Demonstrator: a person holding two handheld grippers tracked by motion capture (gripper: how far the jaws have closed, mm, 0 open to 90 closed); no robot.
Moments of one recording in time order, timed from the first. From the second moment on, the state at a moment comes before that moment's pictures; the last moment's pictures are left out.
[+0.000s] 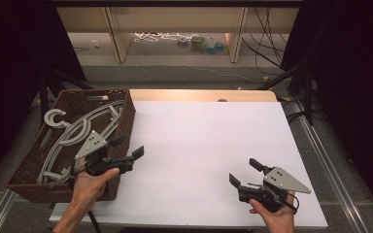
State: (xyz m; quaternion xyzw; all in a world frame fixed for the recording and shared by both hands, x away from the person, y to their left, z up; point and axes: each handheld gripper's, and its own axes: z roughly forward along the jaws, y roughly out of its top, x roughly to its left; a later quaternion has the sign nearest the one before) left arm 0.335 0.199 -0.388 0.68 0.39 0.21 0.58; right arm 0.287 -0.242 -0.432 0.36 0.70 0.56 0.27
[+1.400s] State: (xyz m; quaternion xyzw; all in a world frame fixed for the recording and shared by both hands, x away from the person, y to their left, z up) left arm 0.291 0.187 -0.437 0.71 0.36 0.24 0.56; right arm 0.286 -0.231 -0.433 0.35 0.70 0.56 0.26
